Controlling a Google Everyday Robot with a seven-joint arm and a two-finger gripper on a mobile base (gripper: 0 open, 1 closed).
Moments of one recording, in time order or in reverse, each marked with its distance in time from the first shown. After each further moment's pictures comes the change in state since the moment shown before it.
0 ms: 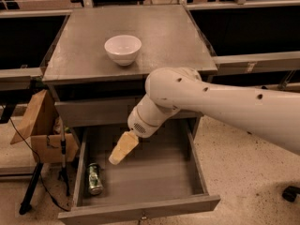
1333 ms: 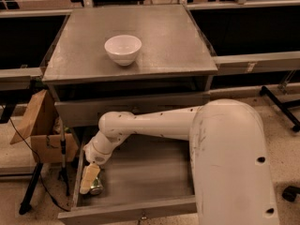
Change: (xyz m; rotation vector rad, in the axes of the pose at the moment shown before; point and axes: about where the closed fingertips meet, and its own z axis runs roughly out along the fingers) arm -0.054 0.053 0.265 -0.339 -0.115 -0.517
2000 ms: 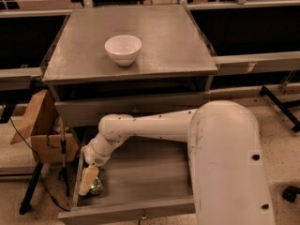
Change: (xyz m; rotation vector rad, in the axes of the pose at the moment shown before) arm 0.001 -0.003 0.011 0.000 -0.022 -0.020
